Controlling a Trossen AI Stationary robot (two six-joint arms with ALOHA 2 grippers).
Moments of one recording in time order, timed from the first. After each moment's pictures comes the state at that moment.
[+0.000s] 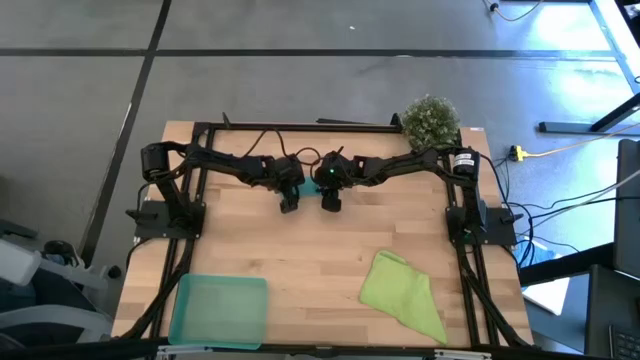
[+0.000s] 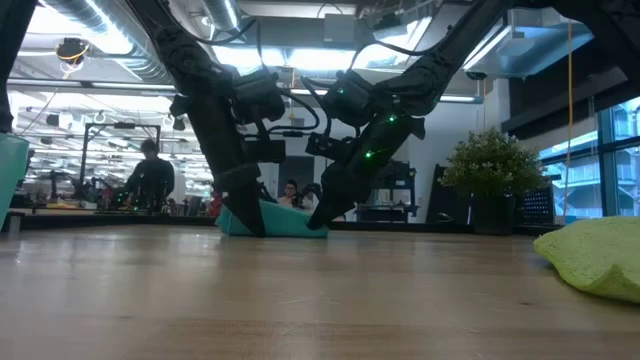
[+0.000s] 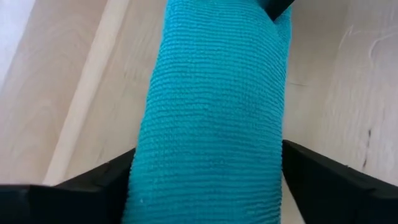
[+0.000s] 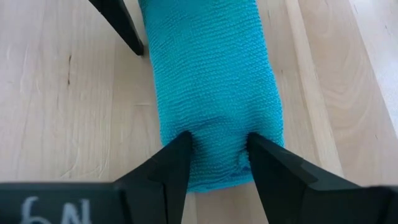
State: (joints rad) left arm 0.34 1.74 0.84 -0.19 -0.05 0.06; right arm -0.27 2.04 1.19 -0.01 -0.02 -0.21
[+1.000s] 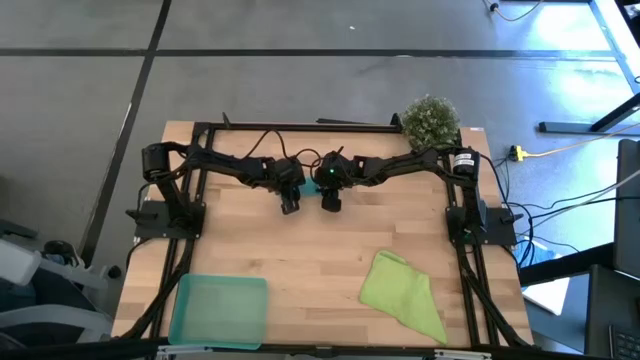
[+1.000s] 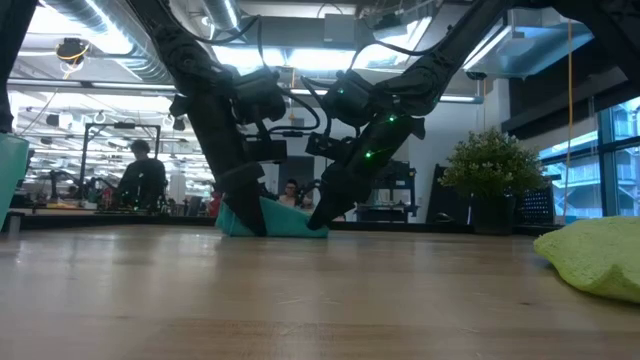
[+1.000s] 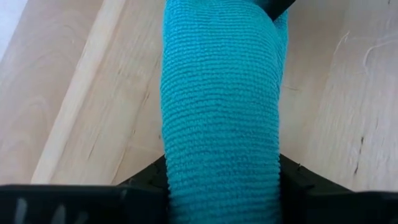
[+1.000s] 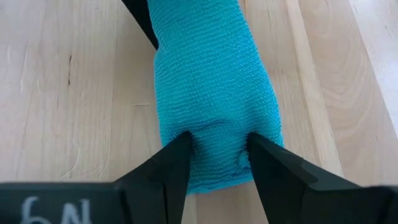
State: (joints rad) left arm 0.32 1.74 0.84 -0.20 -0.06 0.01; right arm -0.27 2.04 1.19 -0.01 -0.02 -0.21
